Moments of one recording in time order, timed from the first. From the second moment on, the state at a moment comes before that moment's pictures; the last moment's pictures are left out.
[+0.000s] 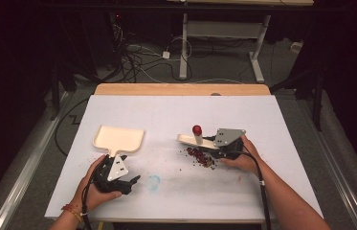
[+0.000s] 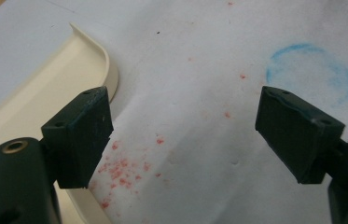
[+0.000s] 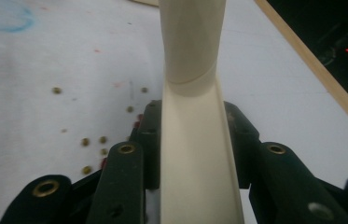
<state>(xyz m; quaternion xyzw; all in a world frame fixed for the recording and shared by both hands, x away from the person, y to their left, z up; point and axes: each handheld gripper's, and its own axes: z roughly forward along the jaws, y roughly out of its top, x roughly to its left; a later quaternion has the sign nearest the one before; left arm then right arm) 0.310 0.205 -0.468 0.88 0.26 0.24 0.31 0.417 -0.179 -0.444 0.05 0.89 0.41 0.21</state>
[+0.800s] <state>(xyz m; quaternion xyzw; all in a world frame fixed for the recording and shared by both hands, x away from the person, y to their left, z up) 0.309 0.208 -0.463 0.88 0.25 0.25 0.32 0.337 -0.126 -0.412 0.23 0.82 0.49 0.15</state>
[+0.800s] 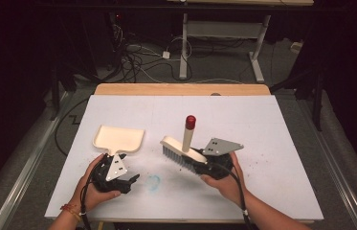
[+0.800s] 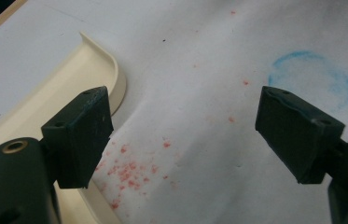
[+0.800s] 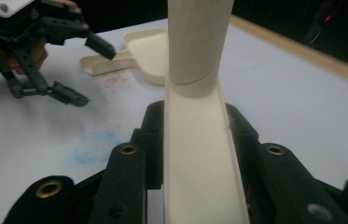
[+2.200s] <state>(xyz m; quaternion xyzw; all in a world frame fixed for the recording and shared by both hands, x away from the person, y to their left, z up) 0.307 0.209 -0.461 0.88 0.25 0.25 0.32 0.342 -0.182 -0.406 0.35 0.78 0.45 0.26</state>
